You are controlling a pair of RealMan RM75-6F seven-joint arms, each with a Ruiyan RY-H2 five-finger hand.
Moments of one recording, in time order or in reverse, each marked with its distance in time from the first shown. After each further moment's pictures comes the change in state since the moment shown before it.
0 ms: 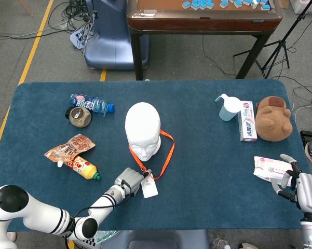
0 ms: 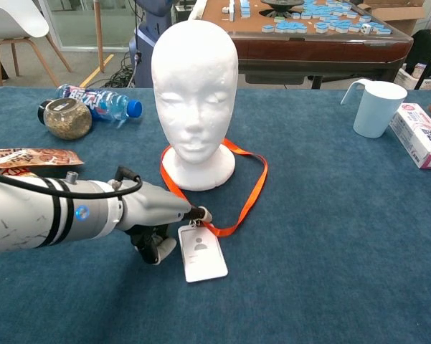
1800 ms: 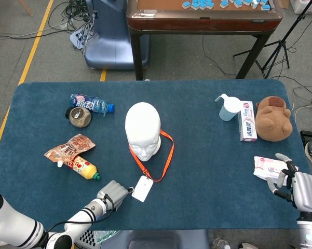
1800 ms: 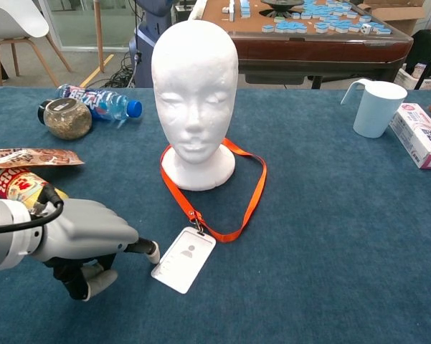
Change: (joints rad) left arm 0.057 0.172 0.175 -0.257 0.144 0.072 0.017; right arm 0.006 -0.002 0.000 -0.019 -0.020 -0.004 -0.013
